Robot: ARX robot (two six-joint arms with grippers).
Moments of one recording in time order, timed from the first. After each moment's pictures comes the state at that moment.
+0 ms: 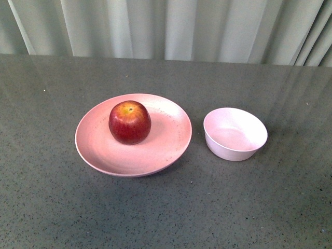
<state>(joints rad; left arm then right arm) 0.00 0.02 0.01 0.00 0.00 -0.01 0.01 1.53 0.44 1.06 0.00 0.04</state>
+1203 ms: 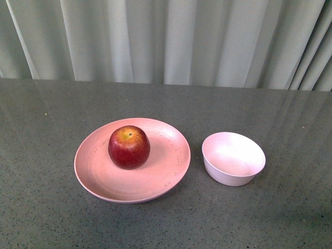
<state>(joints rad) 0.00 0.02 0.01 0.00 0.00 -0.01 0.00 0.61 0.02 0.59 0.00 0.00</state>
